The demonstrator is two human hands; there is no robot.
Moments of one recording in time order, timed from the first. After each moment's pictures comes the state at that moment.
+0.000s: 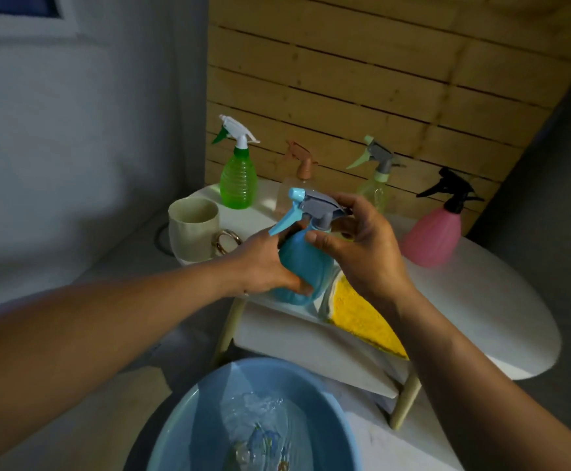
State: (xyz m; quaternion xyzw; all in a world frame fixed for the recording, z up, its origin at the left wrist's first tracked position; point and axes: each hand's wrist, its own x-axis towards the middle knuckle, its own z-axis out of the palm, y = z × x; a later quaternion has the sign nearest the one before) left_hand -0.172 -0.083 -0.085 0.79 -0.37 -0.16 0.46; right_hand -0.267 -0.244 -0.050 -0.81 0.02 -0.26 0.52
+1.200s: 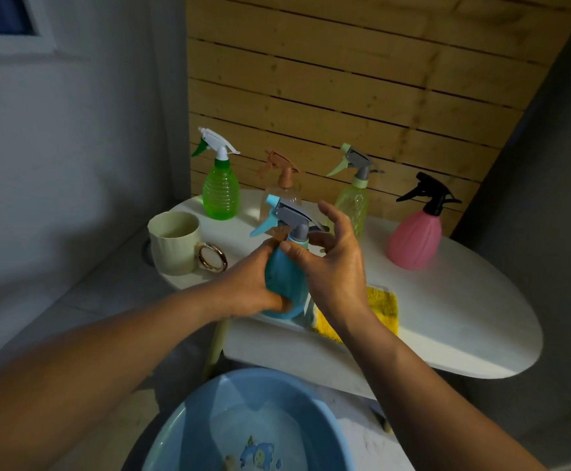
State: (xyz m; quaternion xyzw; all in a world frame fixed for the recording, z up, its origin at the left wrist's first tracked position) left_hand -0.173 -0.094 -0.103 0.78 -0.36 -0.21 0.46; right_hand -0.268 -0.223 -0.063 -0.79 0.16 -0.30 0.51
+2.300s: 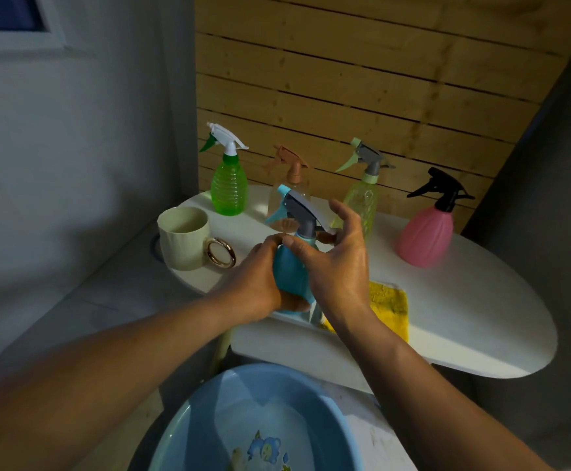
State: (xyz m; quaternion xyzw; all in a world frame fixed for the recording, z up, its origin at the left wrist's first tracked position) left_hand -0.180 -0.097 -0.115 0.83 -0.30 -0.12 0.46; right_hand -0.264 -0.212 -0.065 -0.78 0.19 -0.33 0.49
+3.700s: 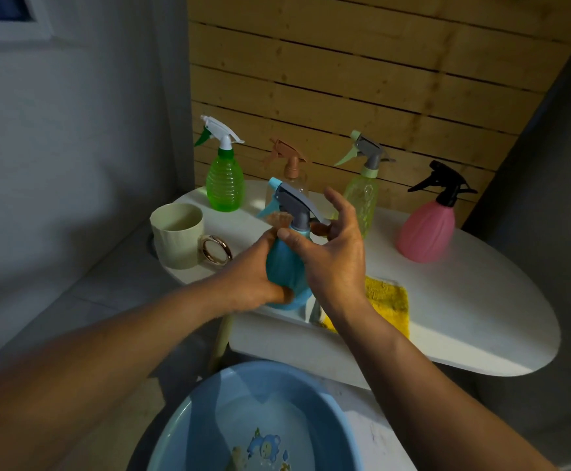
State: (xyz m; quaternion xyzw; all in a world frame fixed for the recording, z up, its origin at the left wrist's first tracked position) left_hand -0.173 -0.093 -0.103 0.80 -0.32 -0.20 0.47; right_hand -0.254 -0.215 -0.067 -0.76 0.18 -0.33 0.53
